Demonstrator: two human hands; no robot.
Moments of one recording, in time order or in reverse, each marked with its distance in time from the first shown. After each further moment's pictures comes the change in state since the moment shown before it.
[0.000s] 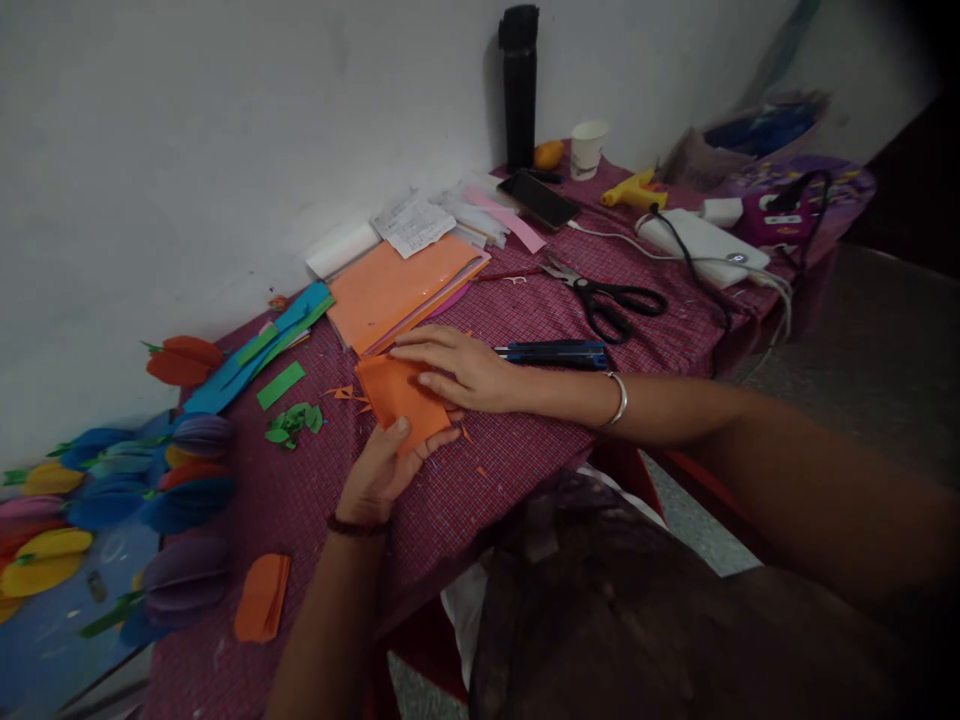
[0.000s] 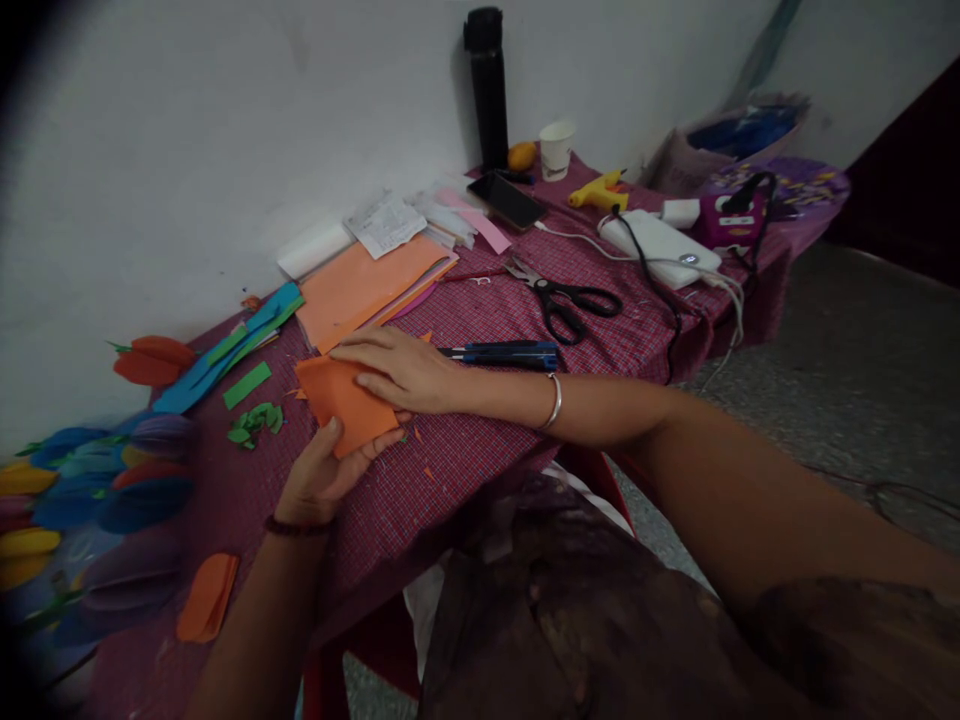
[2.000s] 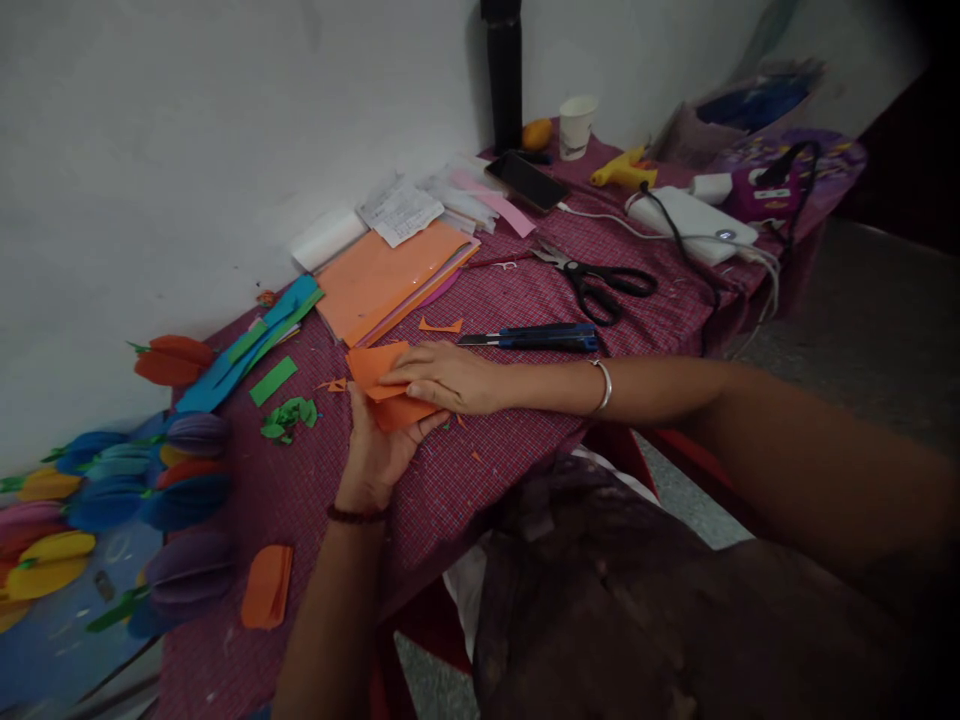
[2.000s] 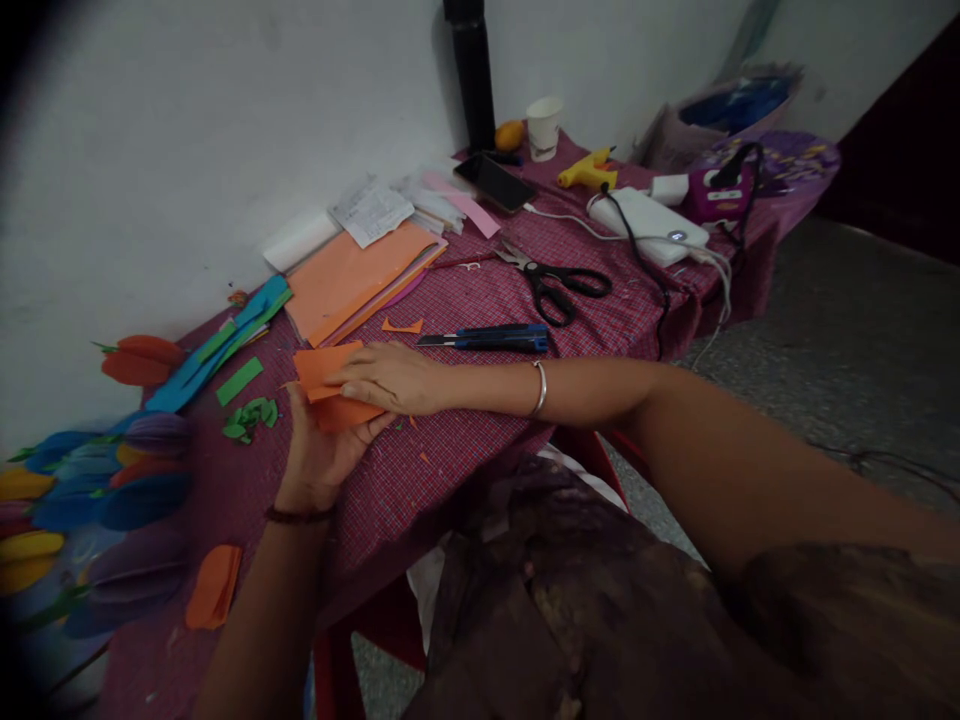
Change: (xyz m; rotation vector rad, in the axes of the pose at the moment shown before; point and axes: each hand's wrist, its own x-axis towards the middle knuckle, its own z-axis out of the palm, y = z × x) left_hand 0.014 0.004 0.006 -0.069 0.143 0.022; right_hand -0.004 -0.012 0.010 0.070 -0.262 0.079
